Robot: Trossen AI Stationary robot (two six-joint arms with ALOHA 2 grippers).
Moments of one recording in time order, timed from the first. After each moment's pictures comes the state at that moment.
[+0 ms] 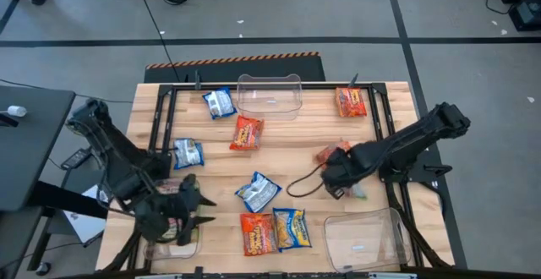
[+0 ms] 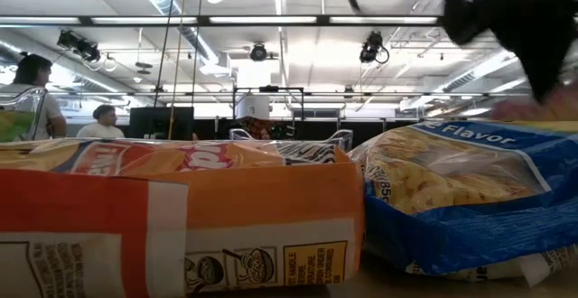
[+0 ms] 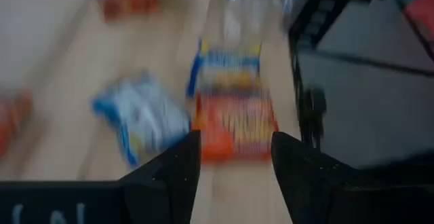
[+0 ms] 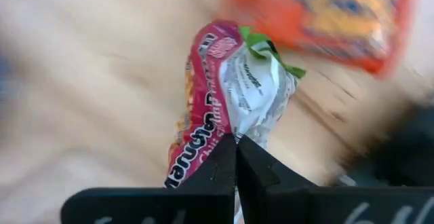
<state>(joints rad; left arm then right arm) -0.89 1.22 1.08 -0.63 -0.69 -0.76 0.36 1.45 1.08 -1.24 0.02 1.22</state>
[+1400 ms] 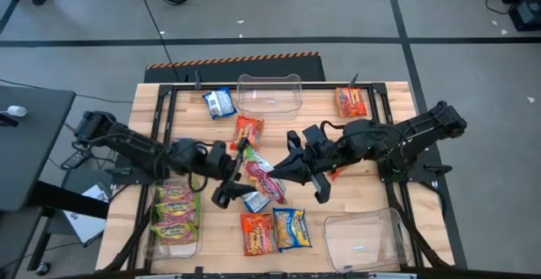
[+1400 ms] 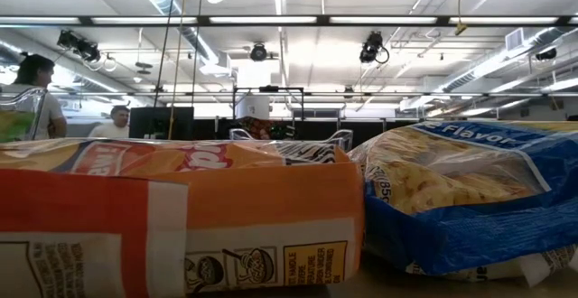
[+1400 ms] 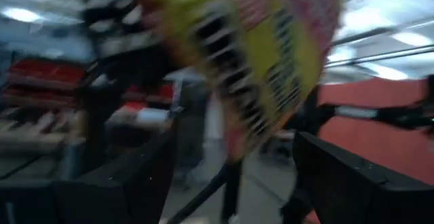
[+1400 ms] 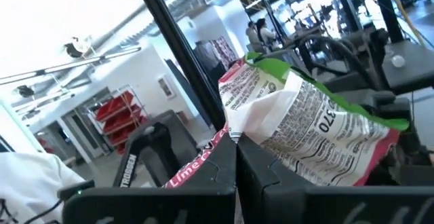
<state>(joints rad) -0.29 1.39 0.81 1.05 0.00 -0.15 0.35 1.49 1.50 0.14 0.03 0.48</state>
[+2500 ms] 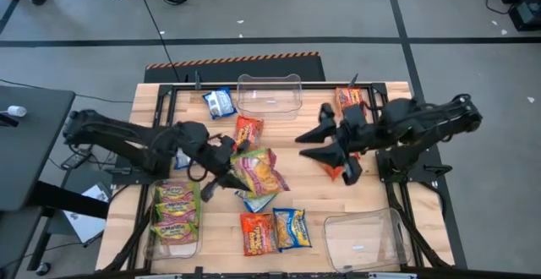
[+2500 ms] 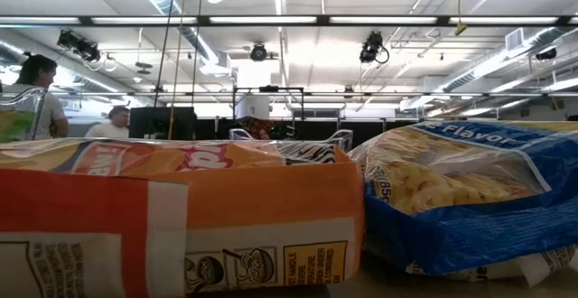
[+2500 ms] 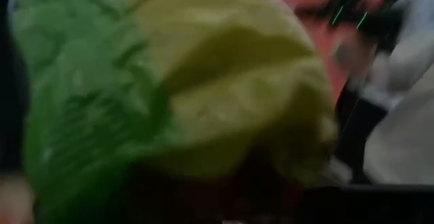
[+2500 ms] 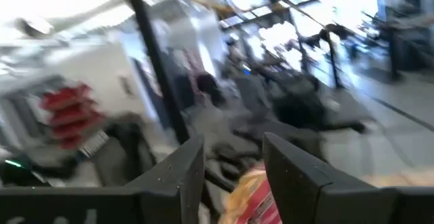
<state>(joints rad) -0.20 1.24 1.07 0.14 0.37 -0.19 0.36 1.29 1.51 -0.06 0.17 0.26</state>
